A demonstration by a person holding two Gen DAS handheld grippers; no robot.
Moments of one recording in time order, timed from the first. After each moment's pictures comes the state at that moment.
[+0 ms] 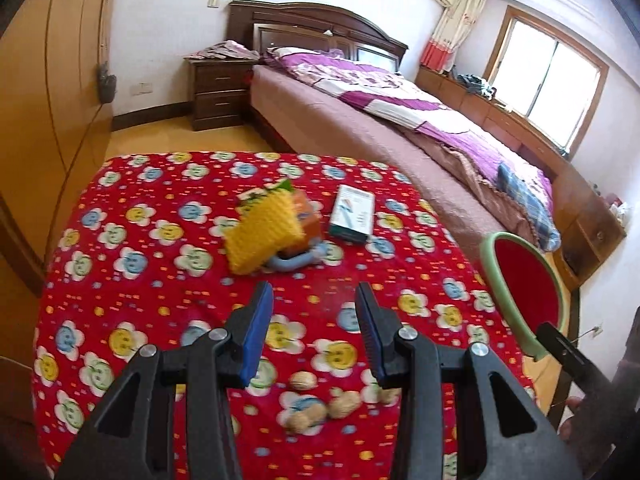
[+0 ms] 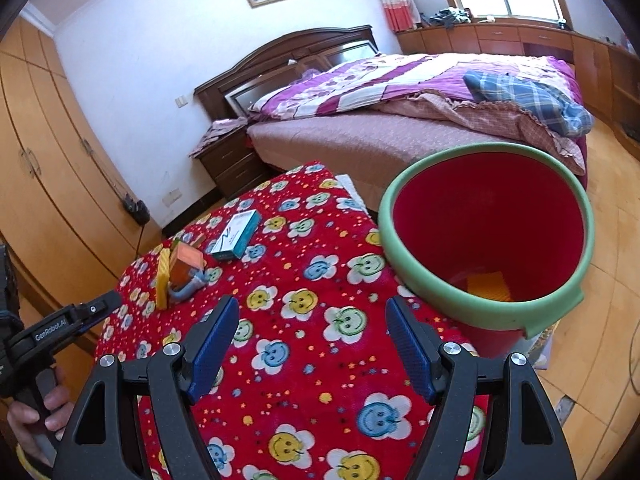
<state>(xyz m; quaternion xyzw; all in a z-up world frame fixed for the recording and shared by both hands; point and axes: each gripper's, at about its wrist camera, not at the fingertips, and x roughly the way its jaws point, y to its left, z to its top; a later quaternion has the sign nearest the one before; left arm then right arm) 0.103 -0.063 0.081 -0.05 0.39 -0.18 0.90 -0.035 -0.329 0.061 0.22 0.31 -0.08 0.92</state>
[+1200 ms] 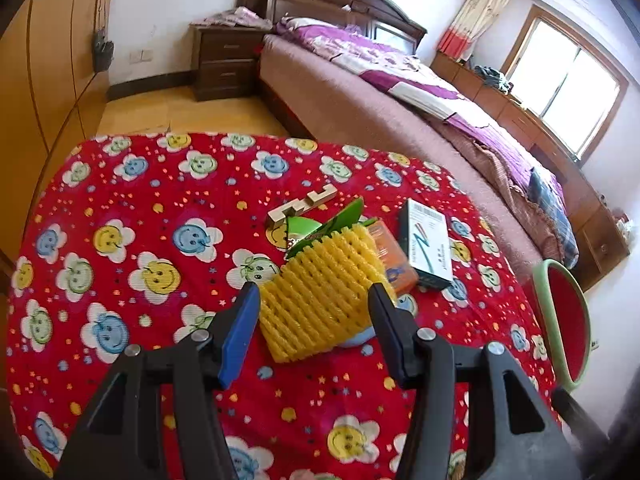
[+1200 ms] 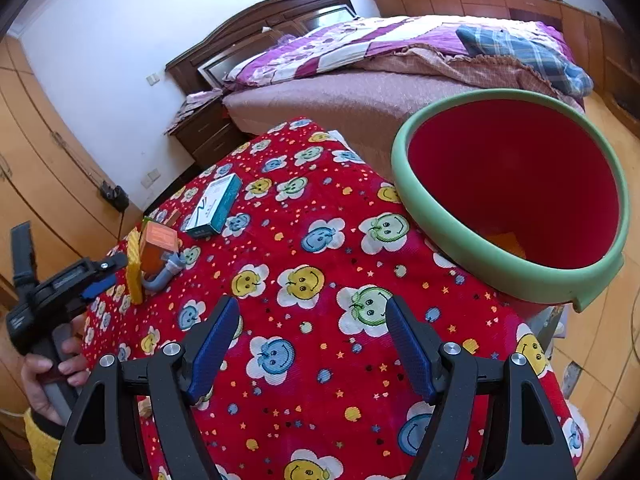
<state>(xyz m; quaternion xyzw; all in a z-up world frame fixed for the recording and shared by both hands) 0.221 -0.053 0.027 -0.08 0.44 -0.19 0.88 0.008 -0.320 0.025 0.25 0.37 -0.10 0.89</state>
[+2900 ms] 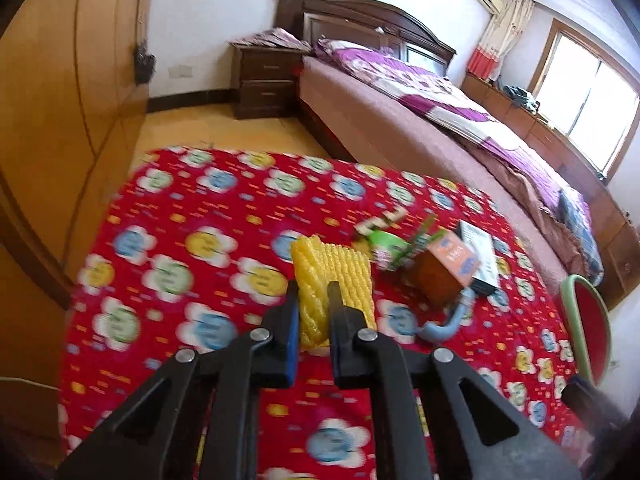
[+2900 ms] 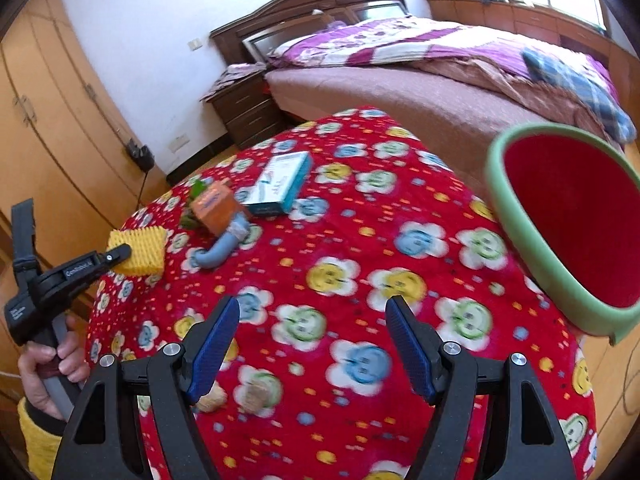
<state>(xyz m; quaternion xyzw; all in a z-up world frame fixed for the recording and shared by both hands) 0.204 0.014 0.040 -0.06 0.40 -0.12 0.91 0.054 -0.251 0.043 0.17 0.40 -0.04 0.90</state>
